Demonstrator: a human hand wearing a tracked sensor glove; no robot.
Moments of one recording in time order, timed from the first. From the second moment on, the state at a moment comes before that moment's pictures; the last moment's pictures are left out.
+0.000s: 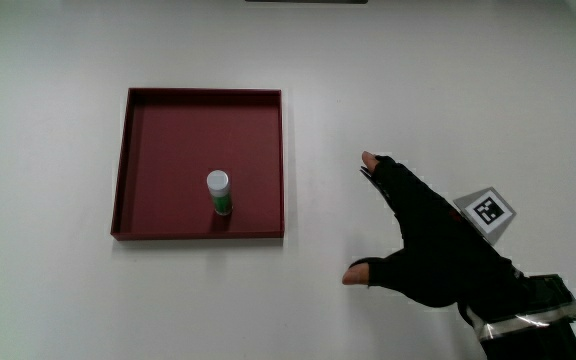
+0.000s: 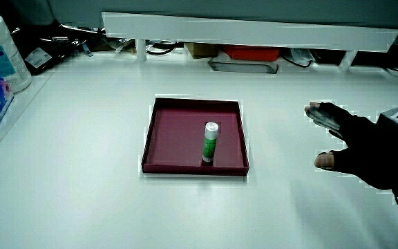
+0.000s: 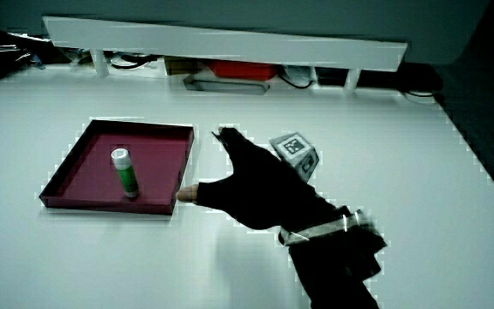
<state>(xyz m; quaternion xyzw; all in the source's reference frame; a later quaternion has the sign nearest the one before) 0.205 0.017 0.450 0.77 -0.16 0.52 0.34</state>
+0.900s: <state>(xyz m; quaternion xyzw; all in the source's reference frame) 0.108 -0.008 0.491 0.72 -0.14 0.54 0.41</state>
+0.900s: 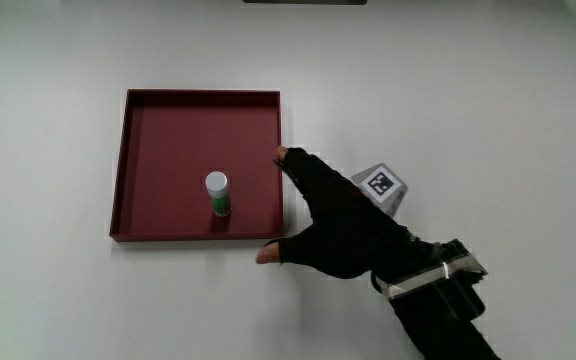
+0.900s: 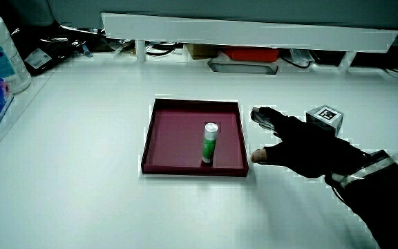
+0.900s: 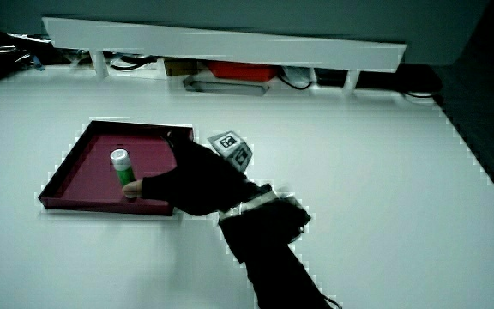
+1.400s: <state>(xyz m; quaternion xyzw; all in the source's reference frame) 0.065 -0.013 0.521 0.70 -0.15 0.57 0.41</state>
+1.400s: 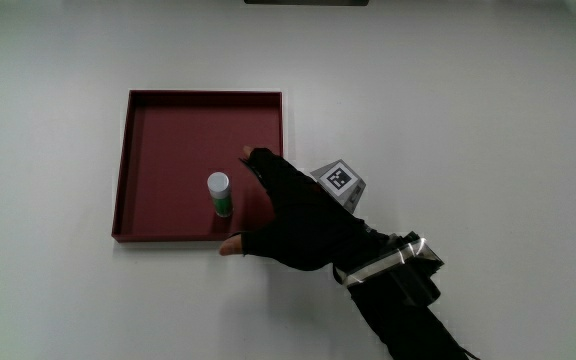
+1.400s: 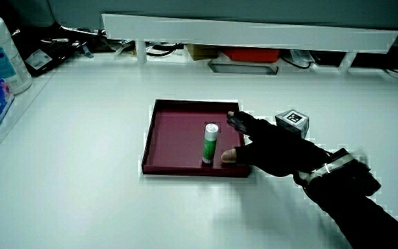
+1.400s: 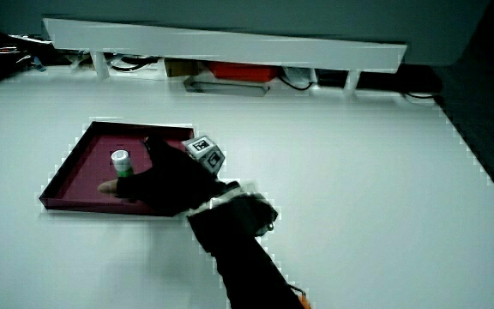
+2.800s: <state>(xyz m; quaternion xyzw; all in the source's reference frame) 0.049 -0.003 0.545 0.70 -0.07 0.65 0.28</state>
